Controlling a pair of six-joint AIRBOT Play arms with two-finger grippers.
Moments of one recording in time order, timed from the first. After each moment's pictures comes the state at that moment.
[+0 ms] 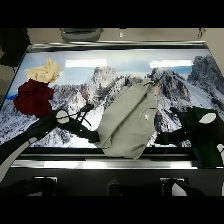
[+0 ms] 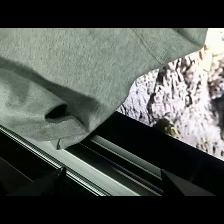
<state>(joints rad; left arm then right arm) -0.47 -1.34 0.93 1.04 -1.10 -1.35 -0.31 -1.14 0.73 -1.04 1.43 0.91</state>
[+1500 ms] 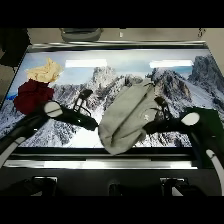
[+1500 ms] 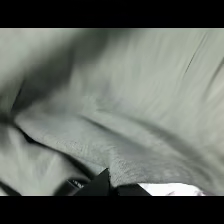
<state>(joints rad) -0.46 -1.21 1.12 1.04 -1.08 -1.31 0.00 -1.03 0.79 -0.89 1.03 0.83</state>
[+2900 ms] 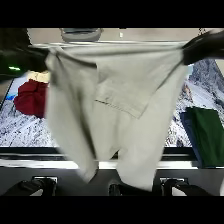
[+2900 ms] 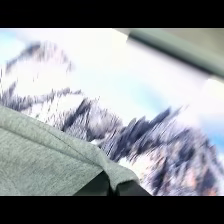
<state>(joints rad) -0.28 -1.07 1.48 1.47 -0.84 -1.56 0.01 -1.31 1.91 -1.37 1.28 1.10</state>
